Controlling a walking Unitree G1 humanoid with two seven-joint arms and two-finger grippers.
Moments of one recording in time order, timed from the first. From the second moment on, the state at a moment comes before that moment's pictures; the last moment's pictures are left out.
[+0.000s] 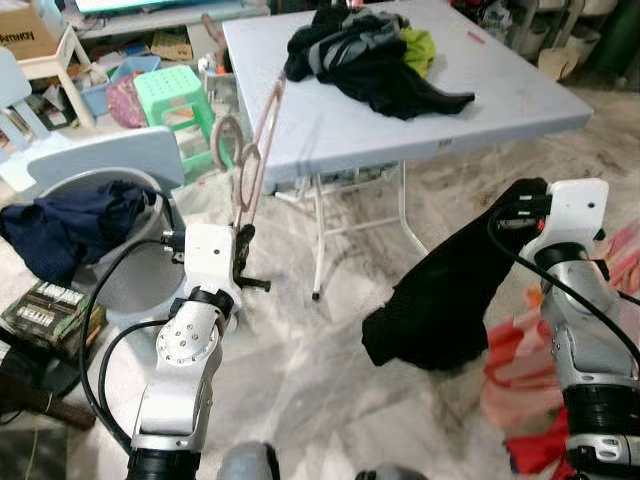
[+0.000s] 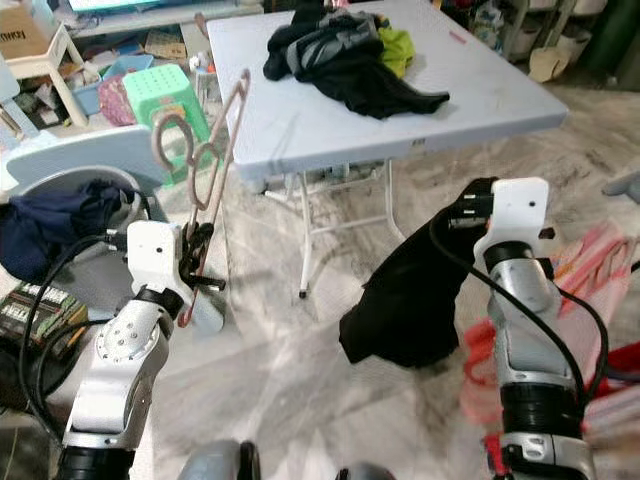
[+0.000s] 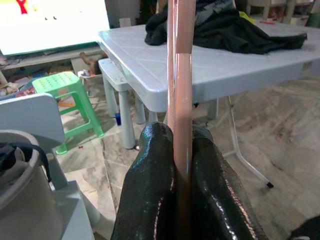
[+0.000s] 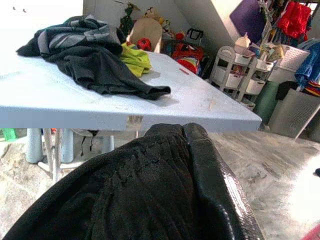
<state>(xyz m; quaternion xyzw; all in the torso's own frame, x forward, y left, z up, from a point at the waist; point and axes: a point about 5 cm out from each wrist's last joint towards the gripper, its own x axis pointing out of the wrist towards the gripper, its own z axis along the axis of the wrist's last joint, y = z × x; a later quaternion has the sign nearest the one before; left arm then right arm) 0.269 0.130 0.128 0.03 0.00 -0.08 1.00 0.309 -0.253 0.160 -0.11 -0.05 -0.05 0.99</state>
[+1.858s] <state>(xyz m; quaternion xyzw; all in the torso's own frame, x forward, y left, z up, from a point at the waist) 0.279 0.129 0.136 0.02 -0.01 -0.05 1.00 0.350 -0.218 0.229 -0.14 -0.18 0.00 0.97</state>
